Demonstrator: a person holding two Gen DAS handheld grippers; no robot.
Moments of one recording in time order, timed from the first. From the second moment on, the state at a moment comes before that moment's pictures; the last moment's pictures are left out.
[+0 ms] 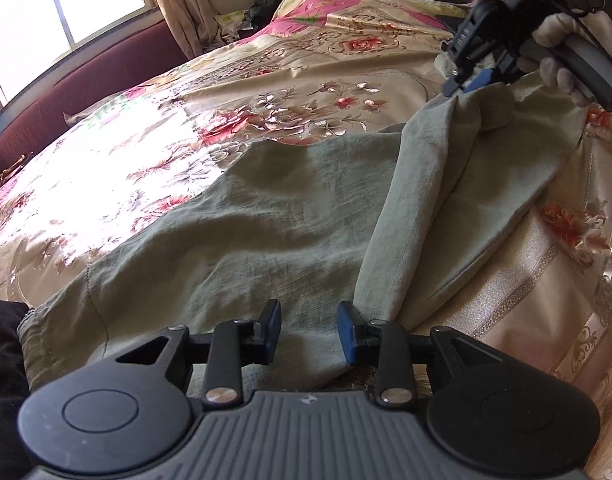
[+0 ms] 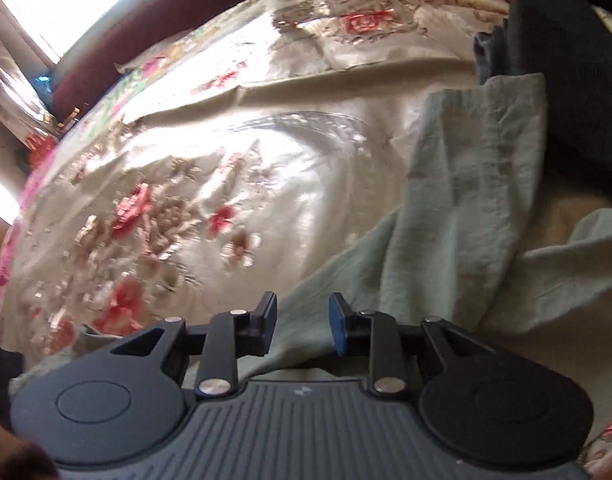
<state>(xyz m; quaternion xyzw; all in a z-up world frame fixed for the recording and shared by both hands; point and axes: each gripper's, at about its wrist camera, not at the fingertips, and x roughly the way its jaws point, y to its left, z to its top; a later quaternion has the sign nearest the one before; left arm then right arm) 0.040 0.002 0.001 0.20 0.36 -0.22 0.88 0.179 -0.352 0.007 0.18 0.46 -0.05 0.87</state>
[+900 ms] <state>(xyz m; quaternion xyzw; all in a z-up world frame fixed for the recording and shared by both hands) 0.041 0.012 -0.007 0.16 0.35 -0.23 0.89 0.165 -0.418 0.009 0.21 0.45 -0.24 0.84</state>
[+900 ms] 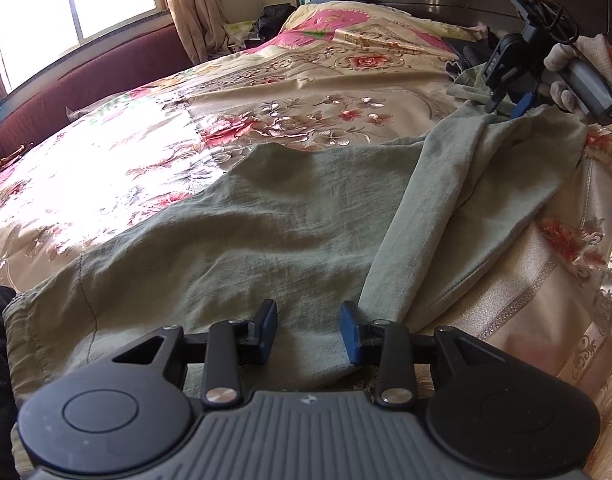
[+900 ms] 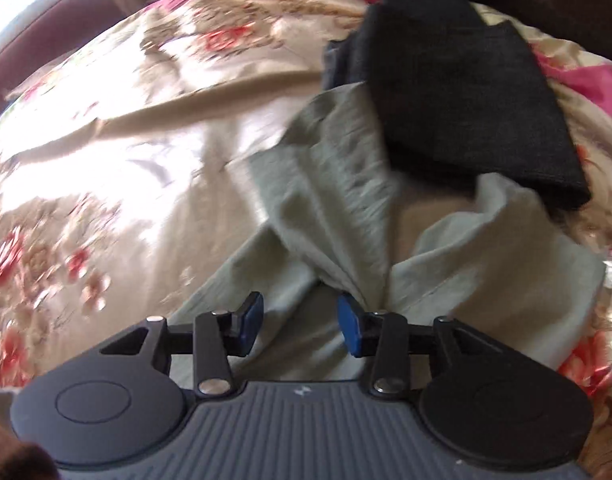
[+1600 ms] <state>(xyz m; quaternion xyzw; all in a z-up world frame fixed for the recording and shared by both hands) 0.044 0.020 -0.010 0.13 0.35 -0.23 0.90 0.243 -0.394 -0.007 0.18 0.48 -0.23 0.83</state>
